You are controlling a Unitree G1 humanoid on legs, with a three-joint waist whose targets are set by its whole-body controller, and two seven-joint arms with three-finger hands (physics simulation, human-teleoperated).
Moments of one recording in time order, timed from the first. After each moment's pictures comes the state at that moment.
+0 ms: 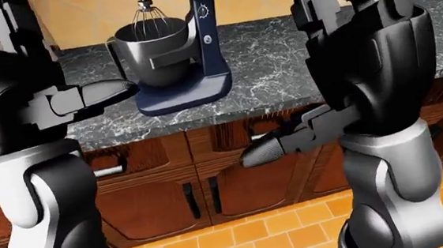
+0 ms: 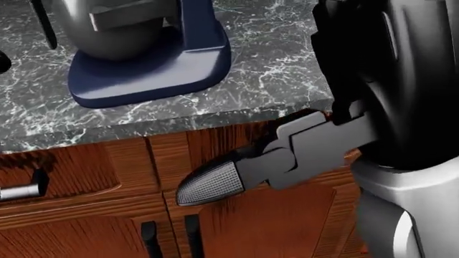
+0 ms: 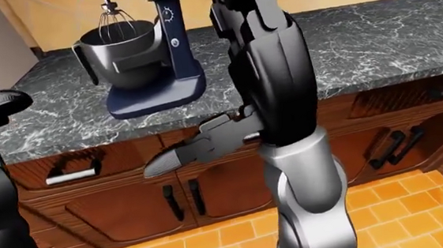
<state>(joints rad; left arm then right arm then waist) -0.52 0.28 0.25 -0.69 -0.55 0.23 0.32 -0.58 -0.02 0.06 -0.85 -0.02 0.50 0.15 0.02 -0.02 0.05</state>
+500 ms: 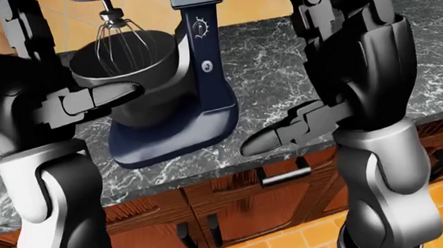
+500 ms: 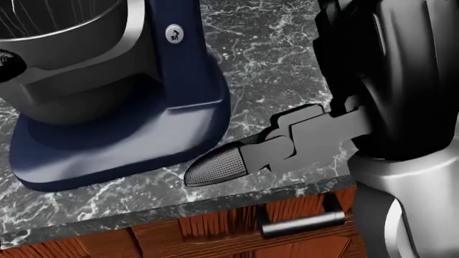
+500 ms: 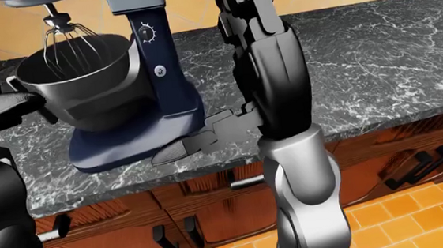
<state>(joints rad) -0.51 0.26 0.24 -0.66 -0.53 0.22 0.31 -0.55 -0.01 0.05 -0.80 -0.03 0.49 0.13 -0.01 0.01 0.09</state>
